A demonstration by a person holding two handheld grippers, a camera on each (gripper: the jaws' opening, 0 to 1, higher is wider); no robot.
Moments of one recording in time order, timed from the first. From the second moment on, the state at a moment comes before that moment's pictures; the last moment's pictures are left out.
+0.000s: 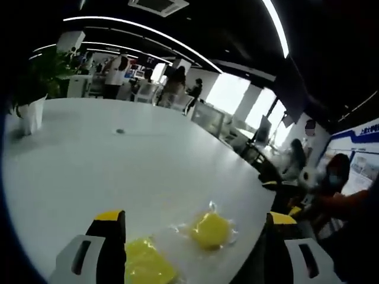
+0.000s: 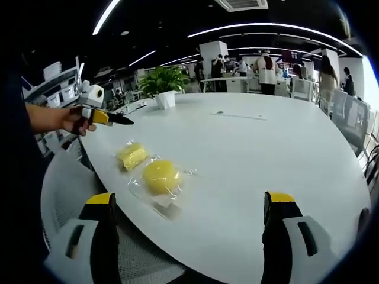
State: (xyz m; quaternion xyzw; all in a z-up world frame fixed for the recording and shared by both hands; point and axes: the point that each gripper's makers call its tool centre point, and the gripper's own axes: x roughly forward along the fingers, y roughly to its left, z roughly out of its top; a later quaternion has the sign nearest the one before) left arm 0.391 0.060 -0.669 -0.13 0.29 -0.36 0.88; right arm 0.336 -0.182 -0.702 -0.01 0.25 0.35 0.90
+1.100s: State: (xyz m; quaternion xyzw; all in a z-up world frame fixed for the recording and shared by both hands) left arm 0.405 0.011 -0.738 -0.29 0.43 -0.31 0.80; right arm 0.334 -0.195 -0.697 0.01 0.25 0.34 0.91
